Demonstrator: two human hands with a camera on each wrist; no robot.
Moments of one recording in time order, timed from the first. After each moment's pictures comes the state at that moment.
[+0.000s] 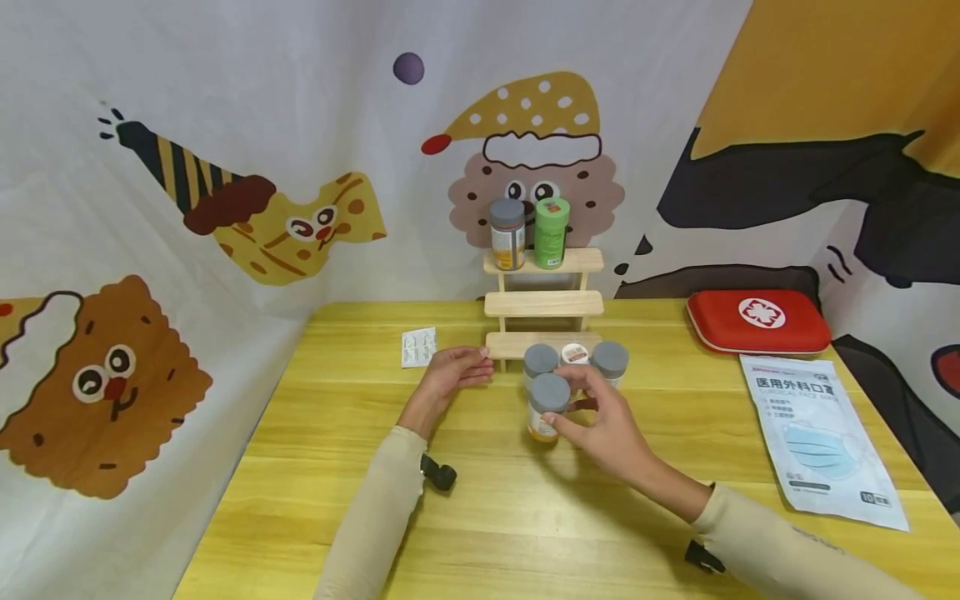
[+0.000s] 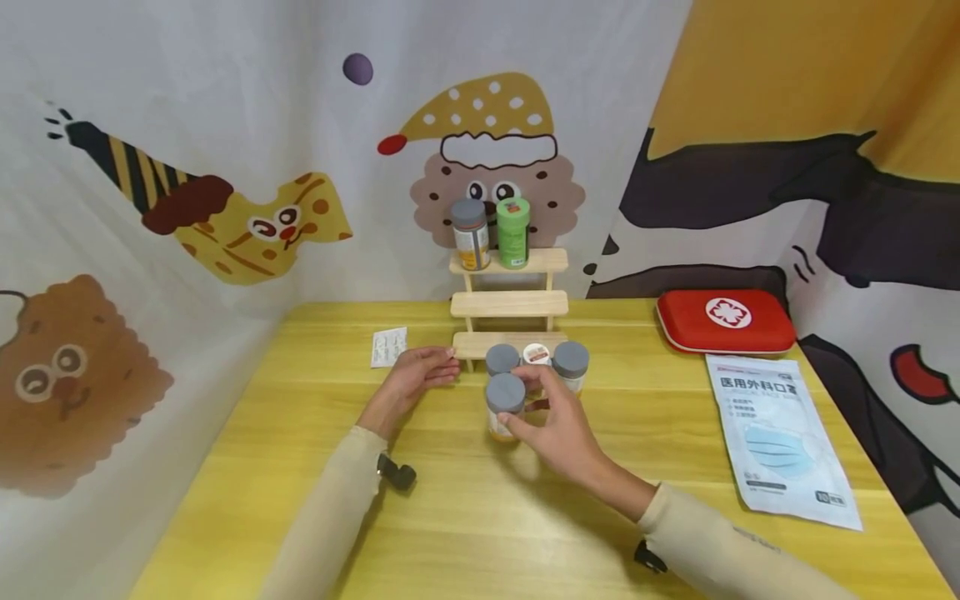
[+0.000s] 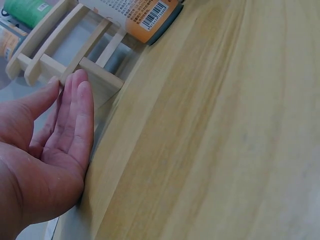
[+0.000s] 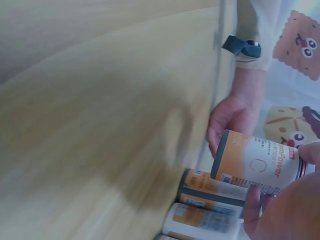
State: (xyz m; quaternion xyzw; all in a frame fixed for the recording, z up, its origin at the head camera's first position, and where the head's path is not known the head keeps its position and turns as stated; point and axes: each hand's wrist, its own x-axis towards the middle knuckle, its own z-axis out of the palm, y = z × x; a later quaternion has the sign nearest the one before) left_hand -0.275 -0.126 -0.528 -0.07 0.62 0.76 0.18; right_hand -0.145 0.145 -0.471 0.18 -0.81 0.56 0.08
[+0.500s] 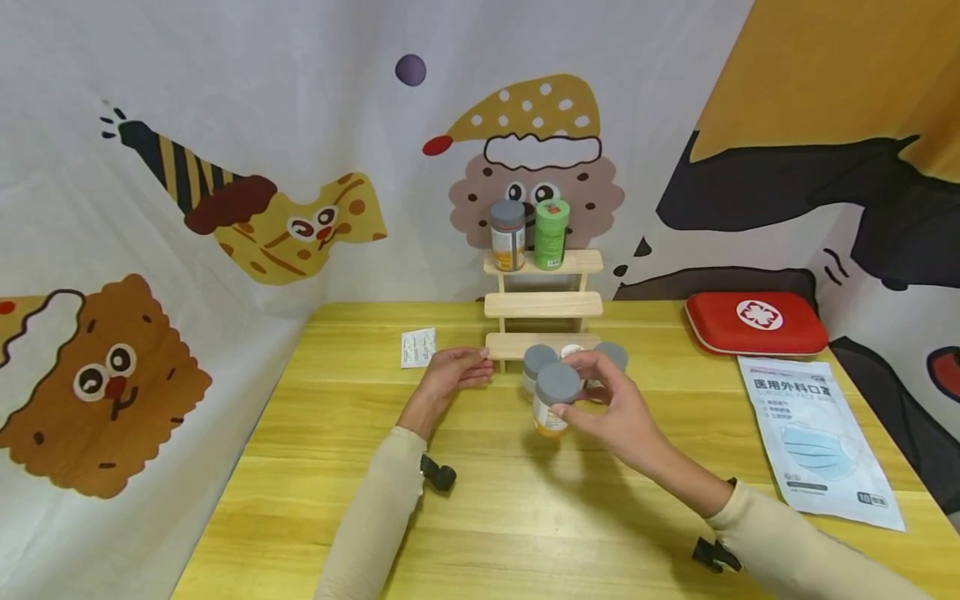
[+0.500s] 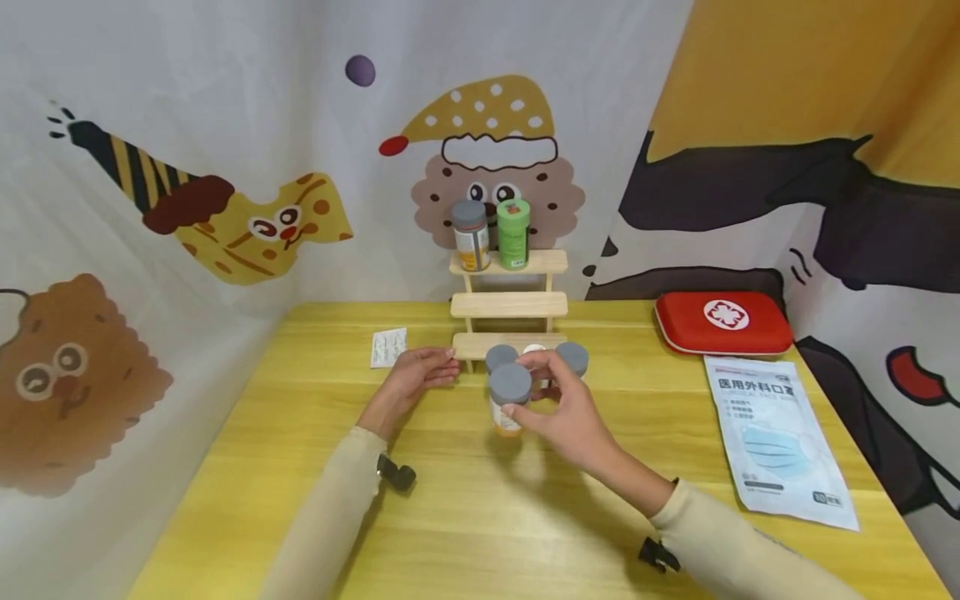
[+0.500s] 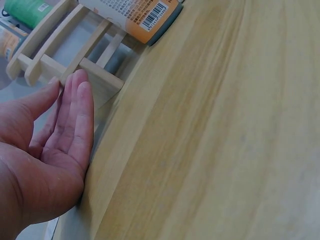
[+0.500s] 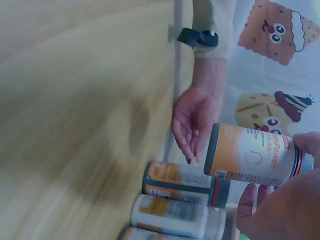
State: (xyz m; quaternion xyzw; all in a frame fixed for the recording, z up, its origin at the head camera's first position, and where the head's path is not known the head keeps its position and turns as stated) left_hand -0.272 -0.125 -0.525 -0.07 0.62 0.77 0.18; right_hand -0.145 0.154 -0.436 0.16 -0.80 0.58 0.04
